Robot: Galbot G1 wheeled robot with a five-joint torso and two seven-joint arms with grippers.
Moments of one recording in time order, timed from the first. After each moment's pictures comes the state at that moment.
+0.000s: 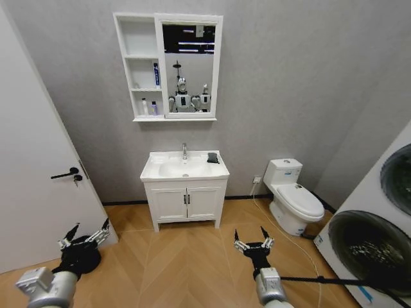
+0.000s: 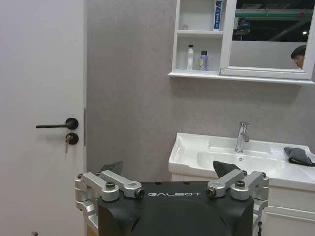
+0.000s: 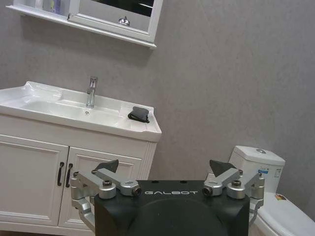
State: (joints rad) left arm 1.74 -1.43 -1.02 -2.41 -0.48 0.34 -0.02; right arm -1.67 1.15 0.21 2.26 0.04 -0.25 0.55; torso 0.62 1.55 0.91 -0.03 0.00
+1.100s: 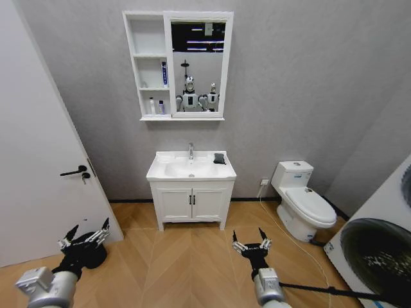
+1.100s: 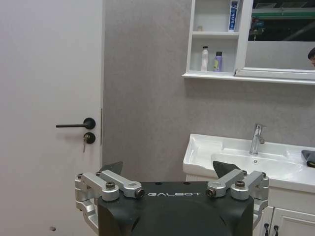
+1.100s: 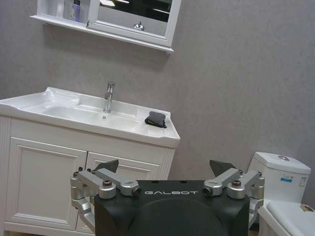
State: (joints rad) left arm 1.74 -1.43 -1.02 -2.41 -0.48 0.34 -0.02; right arm -1.66 1.14 0.21 2.25 0.05 -0.23 0.53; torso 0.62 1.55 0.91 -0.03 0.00
